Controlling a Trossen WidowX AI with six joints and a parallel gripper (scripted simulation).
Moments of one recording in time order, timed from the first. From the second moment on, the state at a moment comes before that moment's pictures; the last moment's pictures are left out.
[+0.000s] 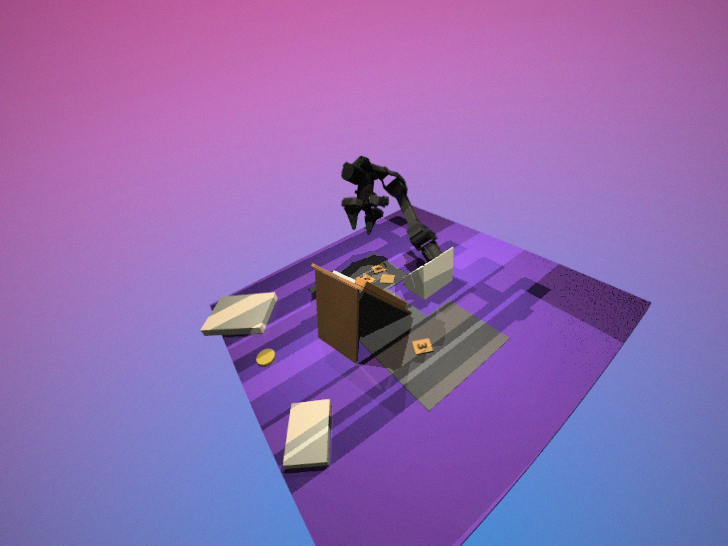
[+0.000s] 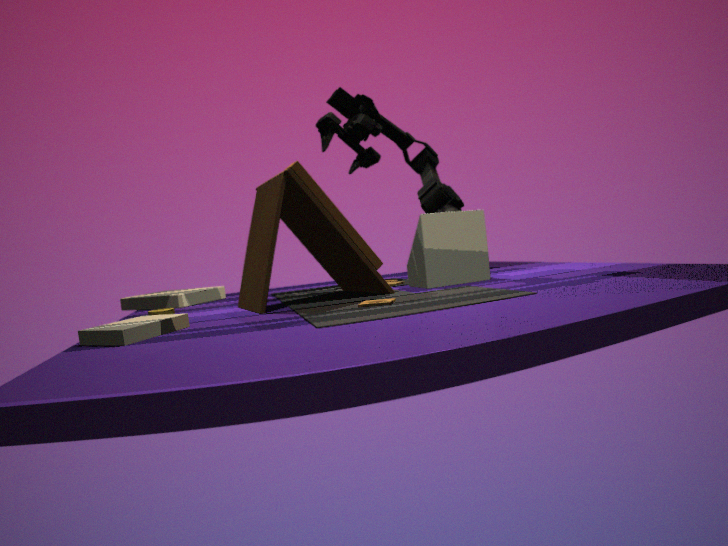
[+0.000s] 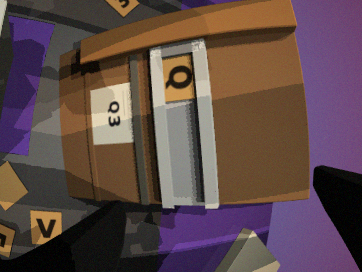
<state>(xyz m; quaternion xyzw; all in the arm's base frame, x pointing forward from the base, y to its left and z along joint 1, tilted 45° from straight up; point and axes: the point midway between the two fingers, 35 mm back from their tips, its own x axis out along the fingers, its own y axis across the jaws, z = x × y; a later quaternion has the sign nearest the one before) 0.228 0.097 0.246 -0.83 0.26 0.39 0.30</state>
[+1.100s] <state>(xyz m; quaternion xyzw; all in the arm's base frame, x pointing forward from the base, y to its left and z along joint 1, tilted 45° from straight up) 0.286 0.187 0.122 -0.81 0.29 0.48 0.19</state>
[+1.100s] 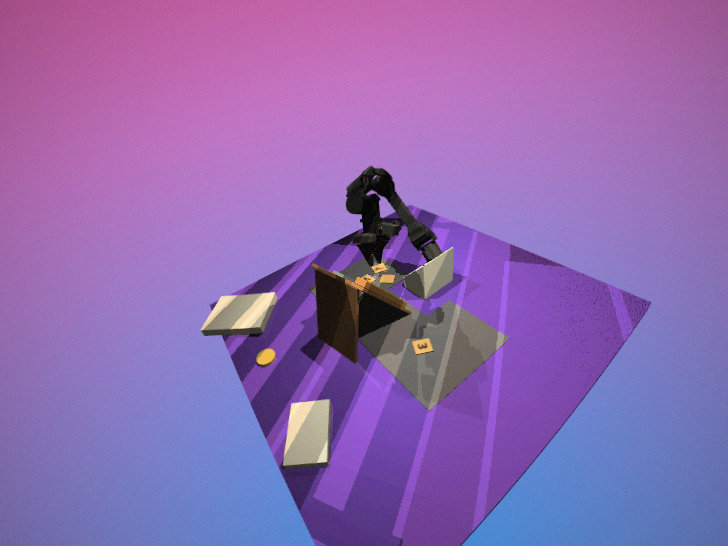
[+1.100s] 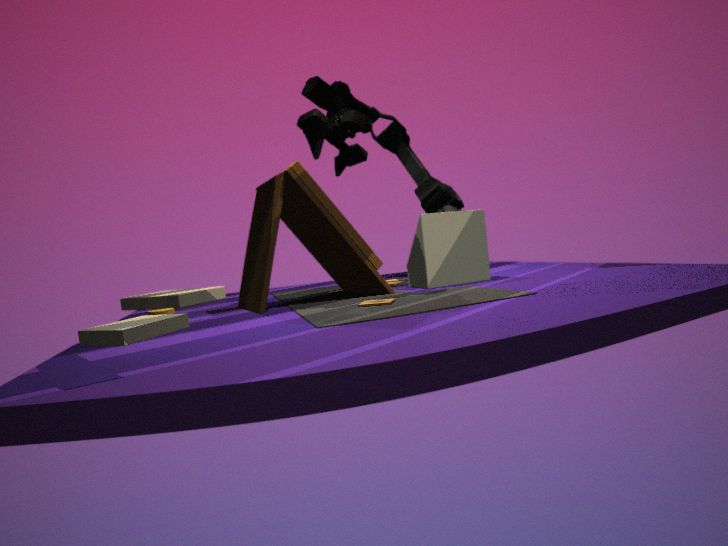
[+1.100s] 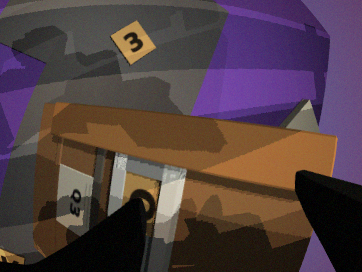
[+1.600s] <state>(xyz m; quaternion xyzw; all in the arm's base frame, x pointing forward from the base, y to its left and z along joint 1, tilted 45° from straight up) 0.294 0.185 -0.093 -0.76 0.36 0.54 -0.02</state>
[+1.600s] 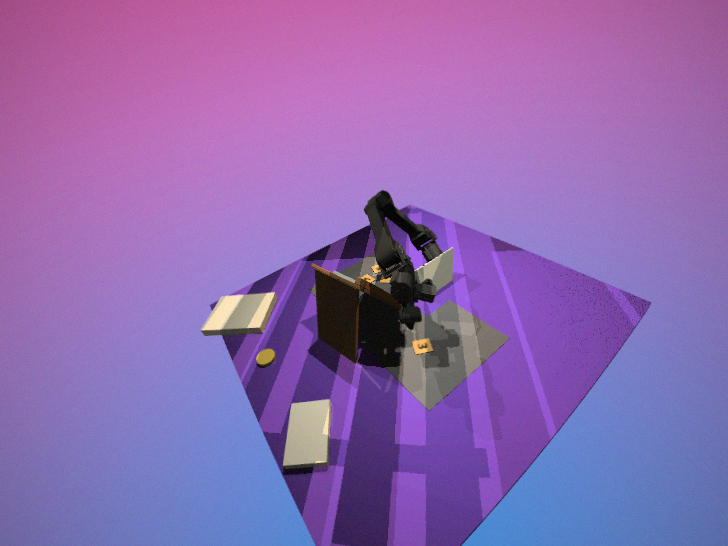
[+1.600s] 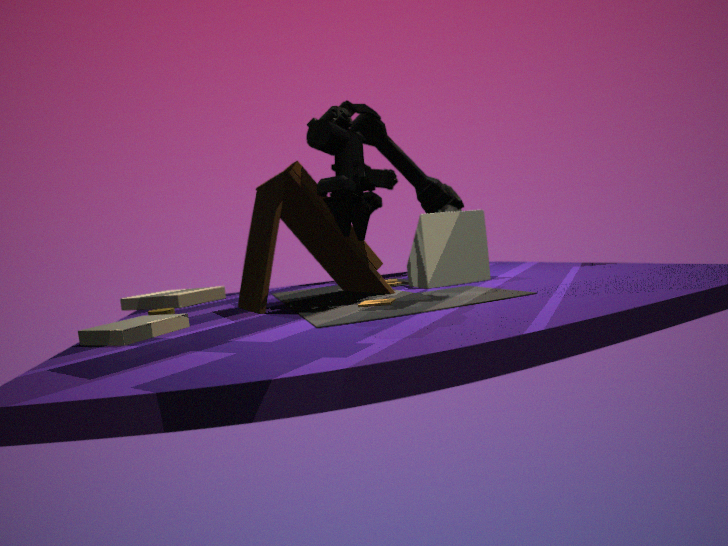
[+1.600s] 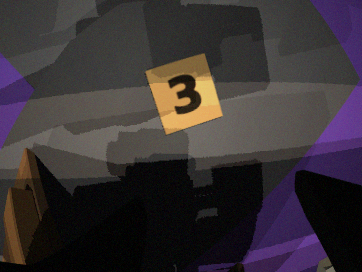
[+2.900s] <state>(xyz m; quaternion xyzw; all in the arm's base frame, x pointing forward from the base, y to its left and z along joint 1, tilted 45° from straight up) 0.282 0.131 -0.190 -0.73 0.38 0.55 -0.11</state>
